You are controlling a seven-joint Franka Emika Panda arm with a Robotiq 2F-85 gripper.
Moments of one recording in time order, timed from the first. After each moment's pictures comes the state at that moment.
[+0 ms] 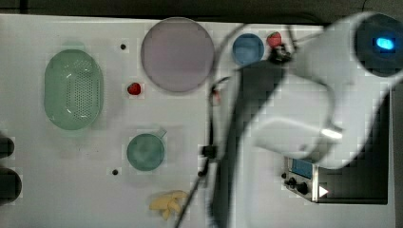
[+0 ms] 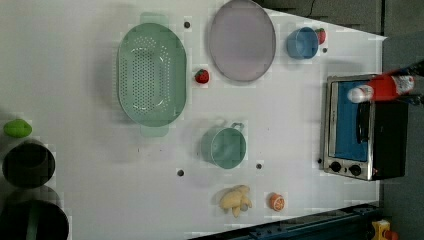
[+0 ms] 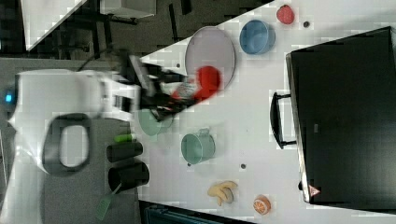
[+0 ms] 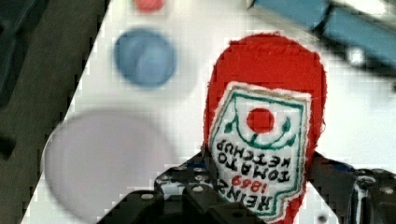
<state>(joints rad) 0.07 0.12 -0.27 -1.74 0.10 0.32 0.08</state>
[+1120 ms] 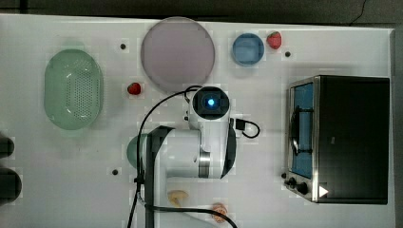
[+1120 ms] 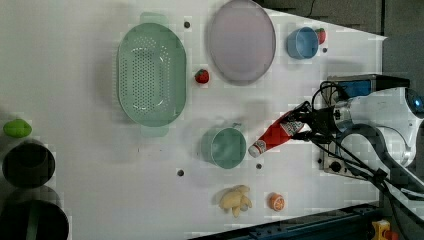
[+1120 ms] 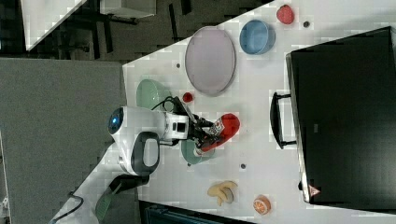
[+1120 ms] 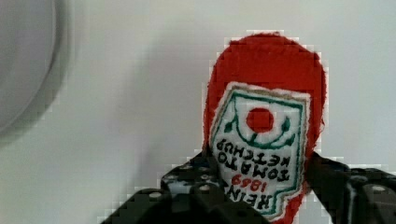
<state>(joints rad) 0.15 0.20 -0.15 -2.30 0.05 0.76 0.08</state>
